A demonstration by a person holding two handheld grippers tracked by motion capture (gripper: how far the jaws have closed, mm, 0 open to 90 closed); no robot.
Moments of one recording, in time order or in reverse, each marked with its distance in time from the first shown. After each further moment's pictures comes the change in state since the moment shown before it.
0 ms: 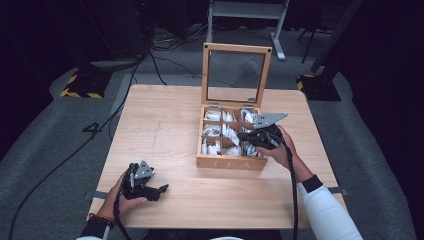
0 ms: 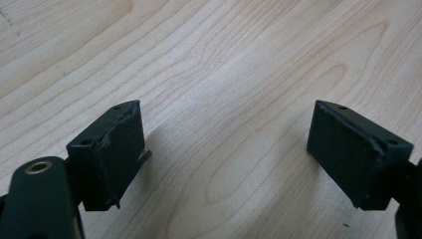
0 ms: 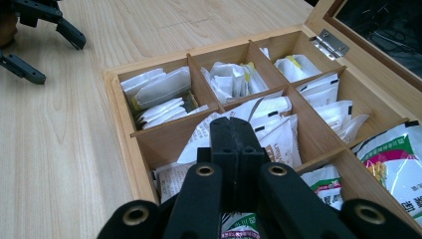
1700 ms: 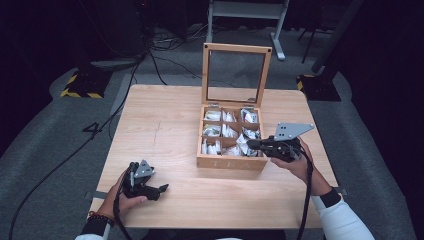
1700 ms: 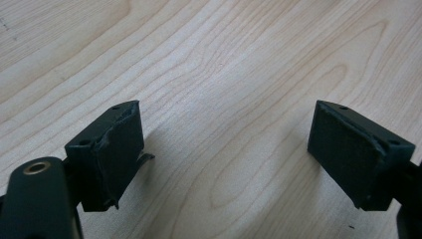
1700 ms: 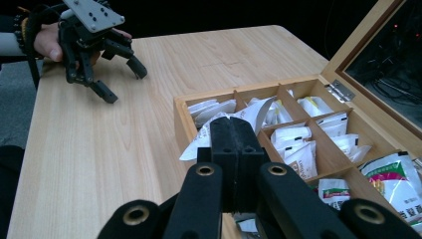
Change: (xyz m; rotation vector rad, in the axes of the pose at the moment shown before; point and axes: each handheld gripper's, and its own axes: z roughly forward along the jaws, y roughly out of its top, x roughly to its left) left arm 0.003 0.001 0.001 0.004 -0.015 0.017; right arm 0.037 -0.002 -0.061 -0.144 0.052 -0.067
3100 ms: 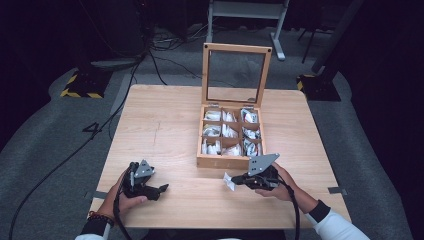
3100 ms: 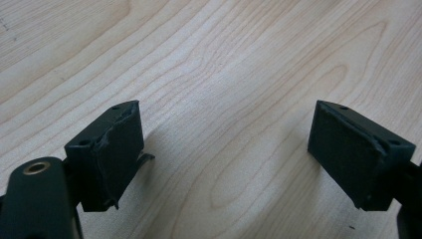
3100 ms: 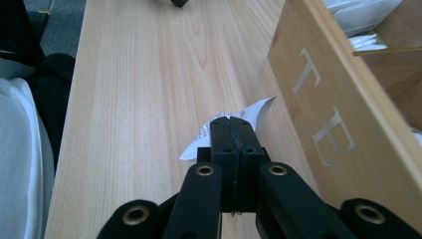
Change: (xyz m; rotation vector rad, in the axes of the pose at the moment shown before) left arm 0.000 0.000 0.000 0.001 -0.001 0.001; right arm 0.056 -0.054 0.059 0.220 0.198 -0.069
